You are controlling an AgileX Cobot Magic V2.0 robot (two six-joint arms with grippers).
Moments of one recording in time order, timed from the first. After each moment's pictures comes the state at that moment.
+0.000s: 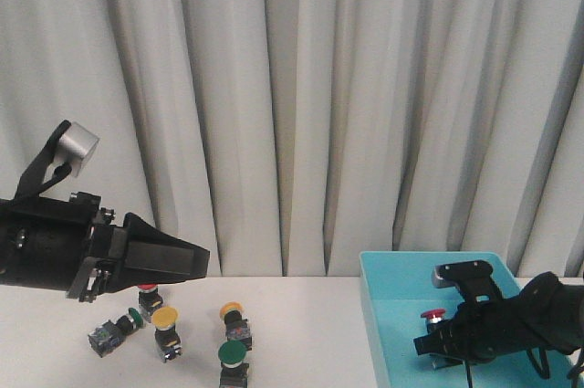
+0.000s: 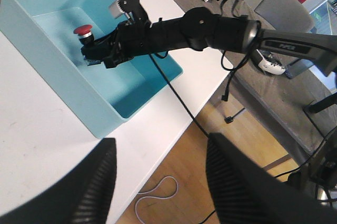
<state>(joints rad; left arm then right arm) -0.08 1.45 -1.26 -1.19 1.15 0.83 -0.01 2.12 -1.33 0.70 0.35 -0.83</state>
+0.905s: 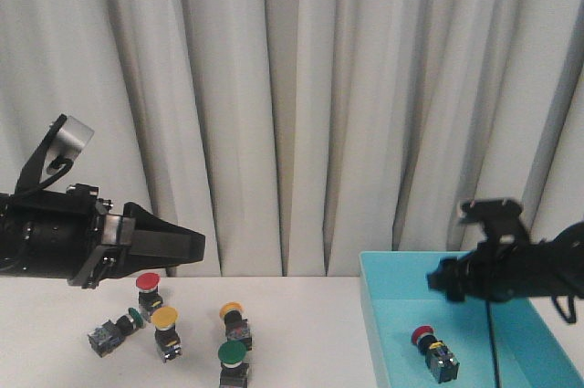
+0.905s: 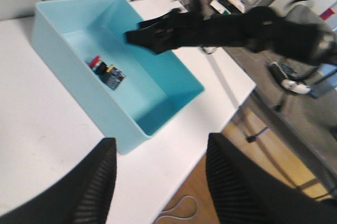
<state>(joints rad) -0.08 1.45 -1.26 -1.17 1.04 0.83 -0.02 1.89 -1.33 0.67 0.36 -0.74</state>
